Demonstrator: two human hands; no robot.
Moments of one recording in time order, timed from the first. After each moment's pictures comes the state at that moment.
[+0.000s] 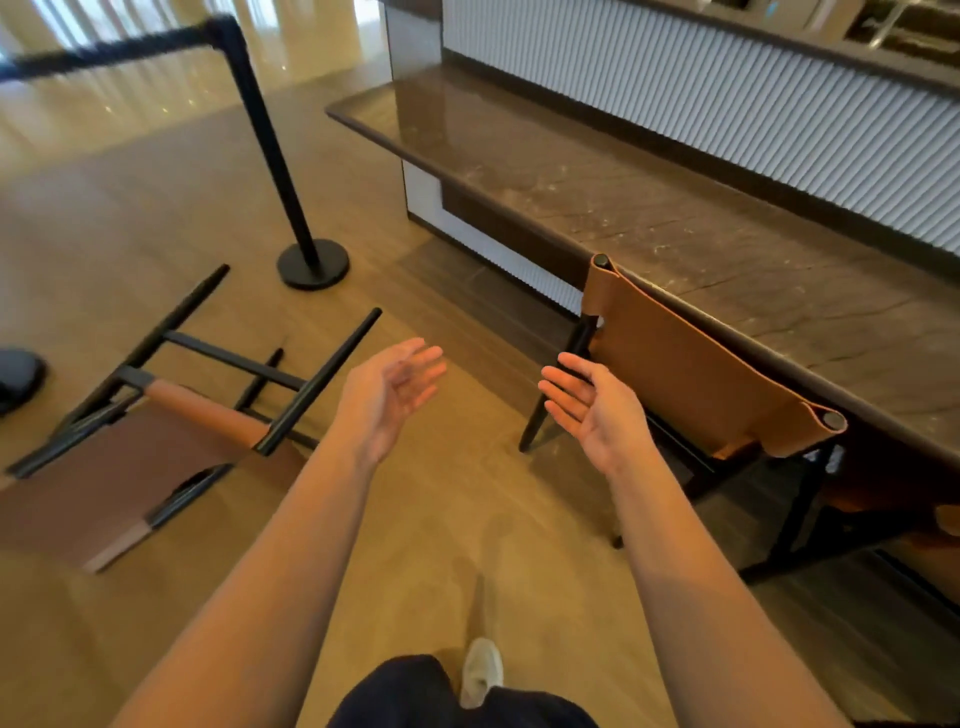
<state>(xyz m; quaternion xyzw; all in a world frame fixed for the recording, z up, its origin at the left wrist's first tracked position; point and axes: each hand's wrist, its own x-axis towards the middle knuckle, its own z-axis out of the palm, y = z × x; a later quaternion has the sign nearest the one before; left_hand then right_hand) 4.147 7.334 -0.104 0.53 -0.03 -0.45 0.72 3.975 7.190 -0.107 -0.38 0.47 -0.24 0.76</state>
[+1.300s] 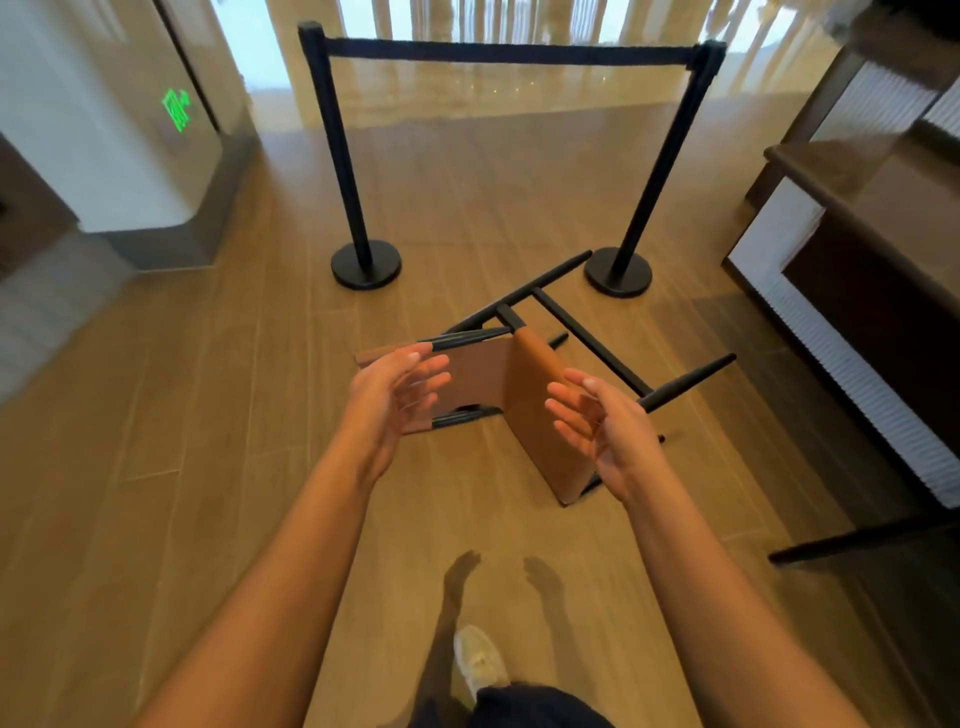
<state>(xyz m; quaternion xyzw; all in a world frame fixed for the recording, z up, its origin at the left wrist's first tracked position) 4.346 7.864 -0.100 0.59 0.10 -0.16 0.79 4.286 7.642 -0.115 -0.54 0.29 0.01 0.79</state>
